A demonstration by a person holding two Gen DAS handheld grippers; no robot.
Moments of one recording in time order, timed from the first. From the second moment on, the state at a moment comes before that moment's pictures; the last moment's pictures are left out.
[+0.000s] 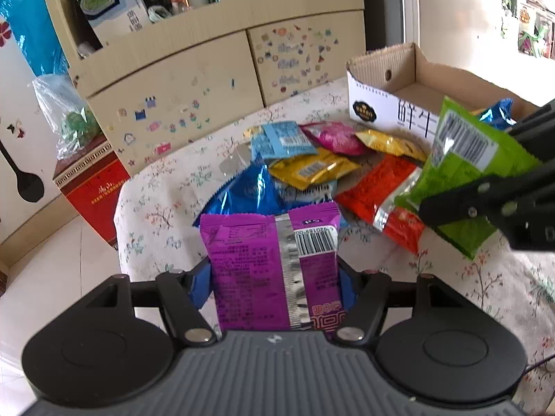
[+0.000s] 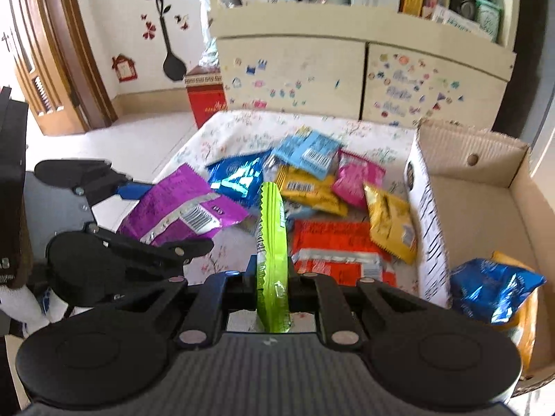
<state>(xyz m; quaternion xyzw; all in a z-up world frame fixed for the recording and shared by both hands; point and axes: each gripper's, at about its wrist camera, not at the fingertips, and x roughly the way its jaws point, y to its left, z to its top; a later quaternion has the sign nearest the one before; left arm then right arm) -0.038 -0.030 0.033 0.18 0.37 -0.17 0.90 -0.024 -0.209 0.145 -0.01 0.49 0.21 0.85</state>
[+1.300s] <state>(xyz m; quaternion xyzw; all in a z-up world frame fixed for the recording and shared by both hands) -0.006 -0.133 0.093 0.10 0.31 -0.27 0.91 -0.007 -0.343 0.208 0.12 0.38 0.03 0.92</state>
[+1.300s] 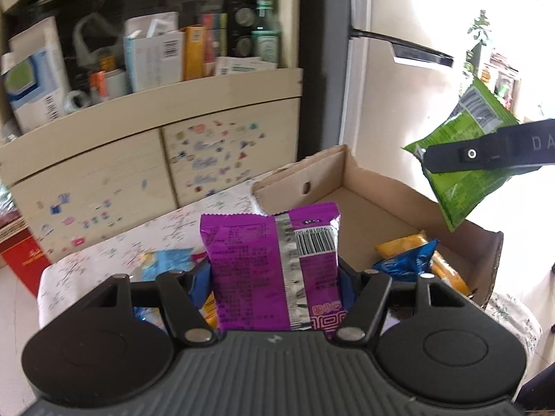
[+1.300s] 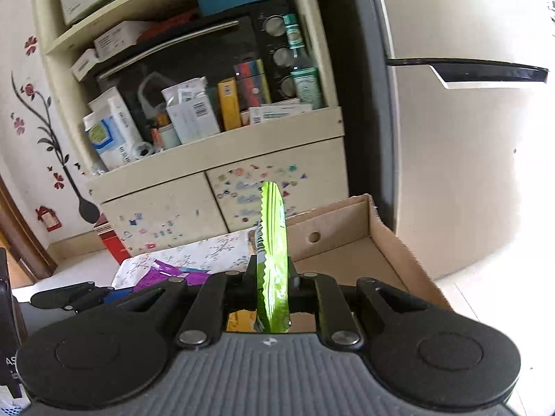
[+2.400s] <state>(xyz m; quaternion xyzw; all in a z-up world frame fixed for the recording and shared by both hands) 0.043 -0.226 0.082 0.12 0.32 -0.33 0.88 0.021 -0.404 0.175 0.20 0.42 -0.10 0.88</state>
